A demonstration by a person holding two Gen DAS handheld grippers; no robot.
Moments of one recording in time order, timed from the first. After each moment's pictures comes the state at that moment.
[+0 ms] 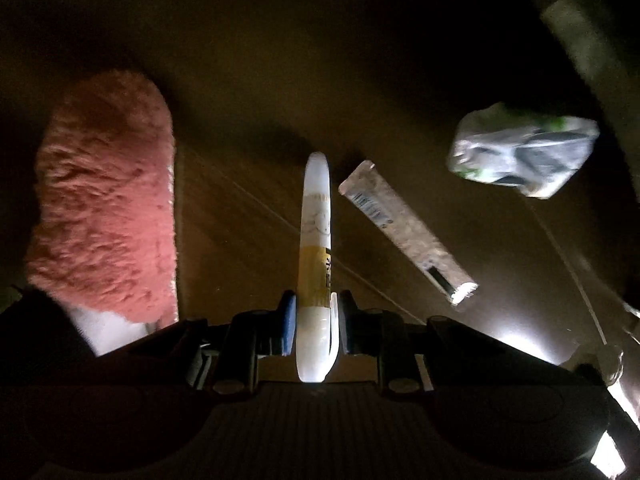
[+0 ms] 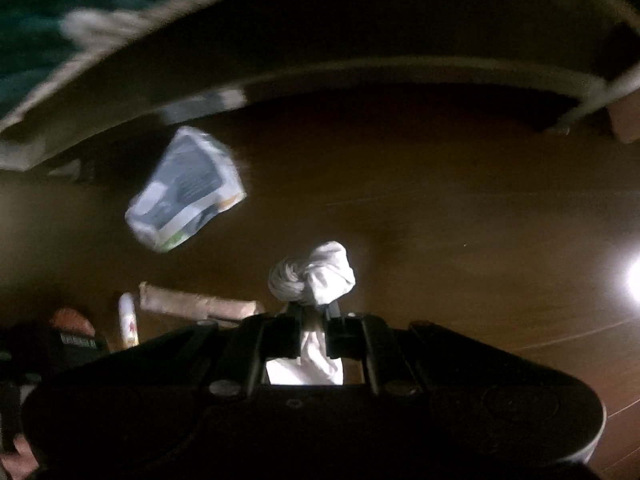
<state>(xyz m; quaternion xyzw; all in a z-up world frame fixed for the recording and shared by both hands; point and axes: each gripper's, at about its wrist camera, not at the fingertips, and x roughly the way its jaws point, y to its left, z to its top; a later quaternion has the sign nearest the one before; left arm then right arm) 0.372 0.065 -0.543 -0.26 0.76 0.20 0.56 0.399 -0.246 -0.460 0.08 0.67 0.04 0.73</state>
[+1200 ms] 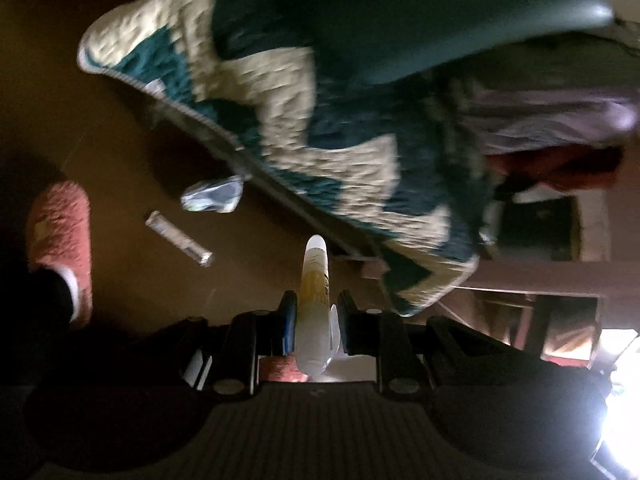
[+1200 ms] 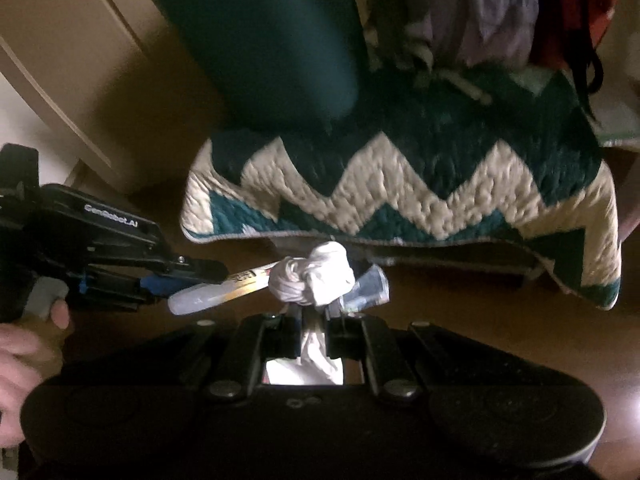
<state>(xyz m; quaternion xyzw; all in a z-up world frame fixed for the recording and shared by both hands) 0.283 0.044 -0.148 -0.37 0.57 -0.04 0.73 0.239 -0.202 -0.111 0.07 0.46 0.18 0.87</state>
